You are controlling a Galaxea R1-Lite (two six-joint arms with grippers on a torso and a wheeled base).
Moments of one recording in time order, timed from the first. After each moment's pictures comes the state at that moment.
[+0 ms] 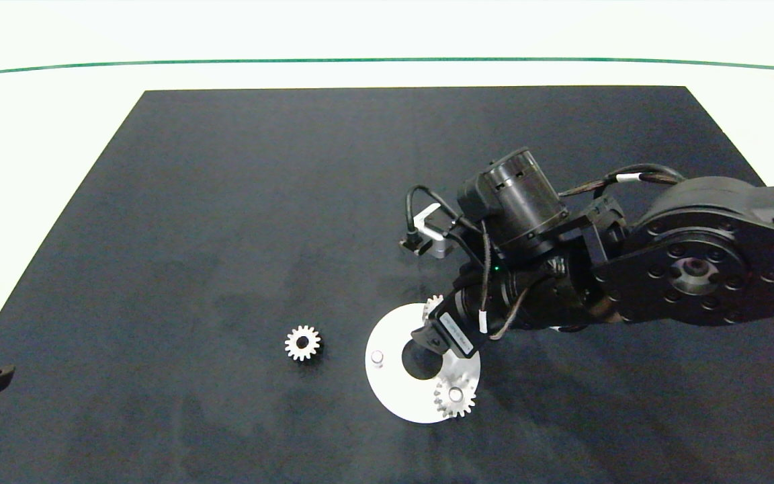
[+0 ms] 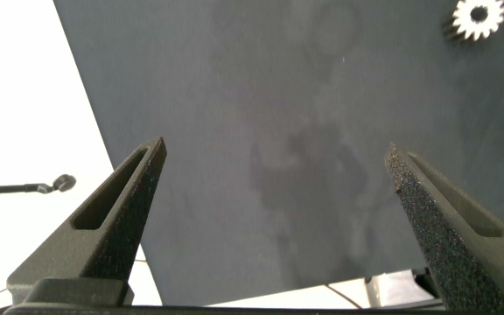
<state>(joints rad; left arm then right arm) -0.03 0.88 -1.07 0.68 0.02 0.36 0.78 1.89 -1.49 0.38 -0.19 -0.14</state>
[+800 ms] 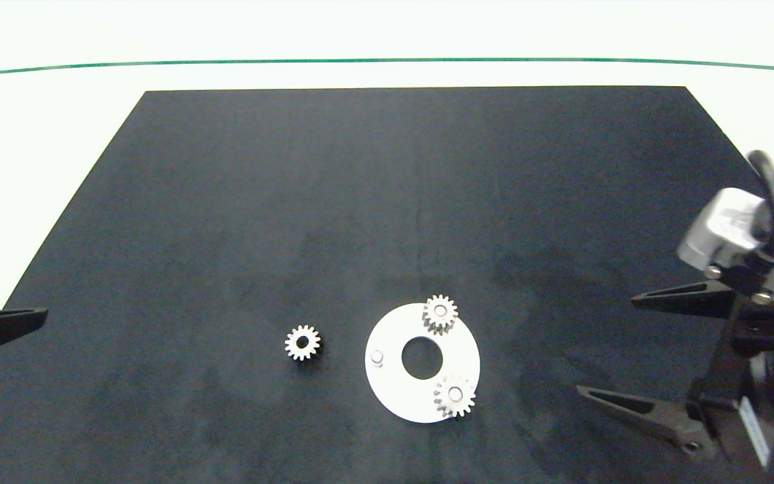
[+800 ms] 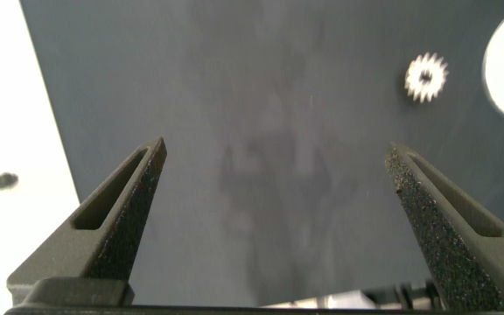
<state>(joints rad) -0.09 1.00 -1.22 0.73 0.01 0.19 0.79 1.26 -1.04 0.39 -0.20 -0.18</state>
